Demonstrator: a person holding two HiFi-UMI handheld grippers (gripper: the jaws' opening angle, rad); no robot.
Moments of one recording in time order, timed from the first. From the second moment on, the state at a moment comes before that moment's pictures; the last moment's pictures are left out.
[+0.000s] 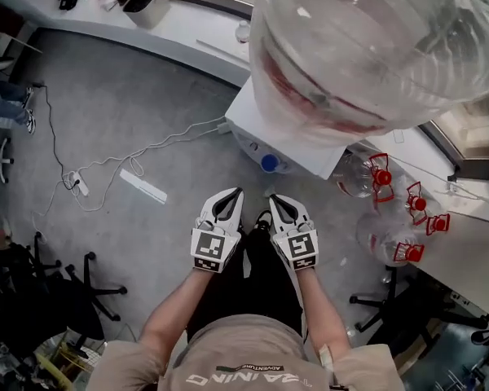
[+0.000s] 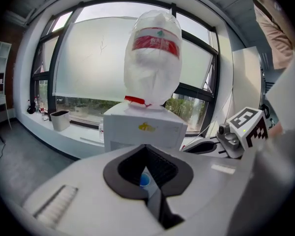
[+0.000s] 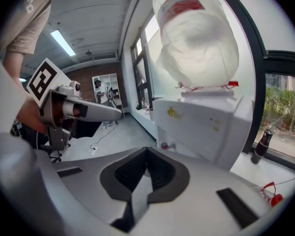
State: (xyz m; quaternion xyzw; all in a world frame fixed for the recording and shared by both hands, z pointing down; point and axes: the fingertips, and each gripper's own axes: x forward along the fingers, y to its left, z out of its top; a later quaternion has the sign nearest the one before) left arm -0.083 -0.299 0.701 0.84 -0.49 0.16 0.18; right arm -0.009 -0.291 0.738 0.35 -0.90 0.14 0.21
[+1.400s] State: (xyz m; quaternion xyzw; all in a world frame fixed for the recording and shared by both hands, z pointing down) left arm -0.082 -0.295 0.856 0.83 -0.47 0.19 0.23; right arm -0.001 -0.377 0.933 0.43 -0.86 0.18 0.22
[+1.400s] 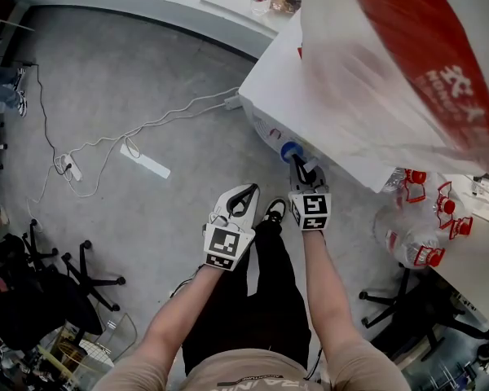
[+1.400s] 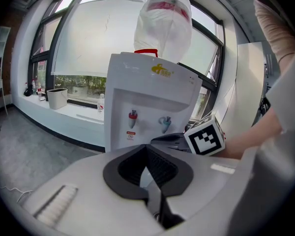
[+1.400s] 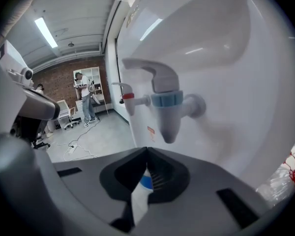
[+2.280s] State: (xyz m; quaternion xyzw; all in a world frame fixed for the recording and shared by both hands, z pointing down) left arm -0.080 -0.268 0.858 0.83 -0.45 0.20 0.25; right arm -0.004 -0.342 0.936 0.42 -0.86 0.17 0.24
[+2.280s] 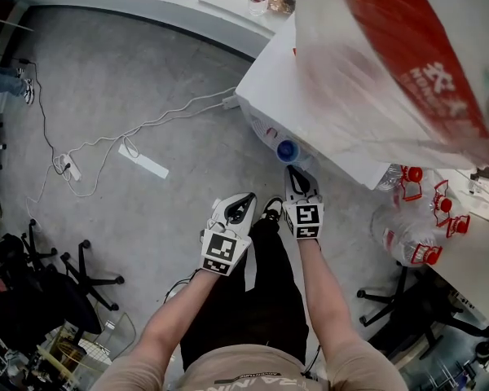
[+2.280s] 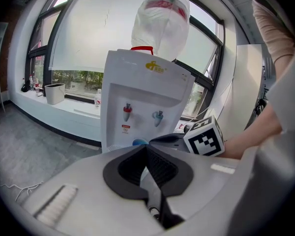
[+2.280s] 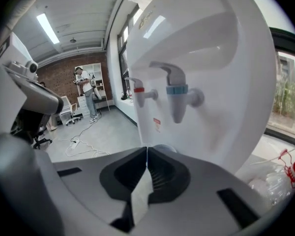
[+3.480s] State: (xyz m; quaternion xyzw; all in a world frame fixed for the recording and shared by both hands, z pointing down) left arm -0.062 -0.298 0.565 0.88 -0.43 0.12 0.15; right arm 0.012 -0.300 0.579 0.42 -0.89 0.10 0.14
